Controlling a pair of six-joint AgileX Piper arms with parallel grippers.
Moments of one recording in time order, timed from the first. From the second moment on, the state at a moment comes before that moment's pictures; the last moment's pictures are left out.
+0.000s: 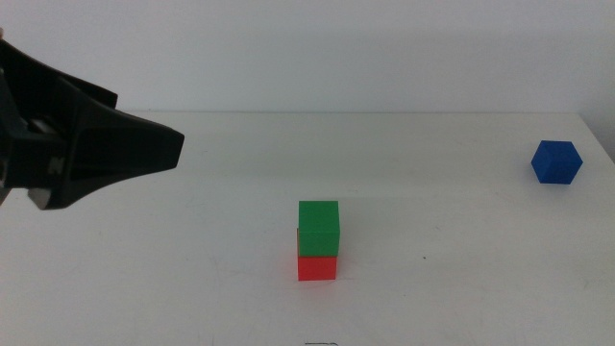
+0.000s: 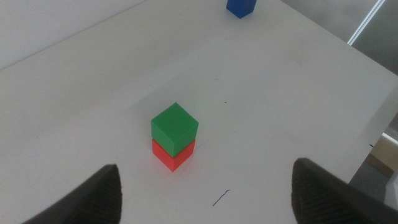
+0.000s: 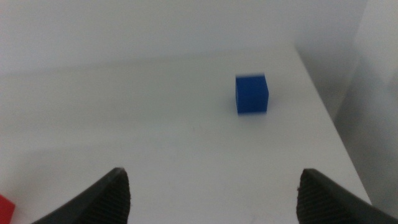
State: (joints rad) left arm -0.12 0.92 -1.18 -0.69 1.14 0.66; right arm 0.01 0.61 -0.67 -0.03 0.61 0.14
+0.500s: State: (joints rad) left arm -0.12 0.92 -1.18 -0.69 1.14 0.66; right arm 0.01 1.02 -0.95 0.02 0.76 0.10
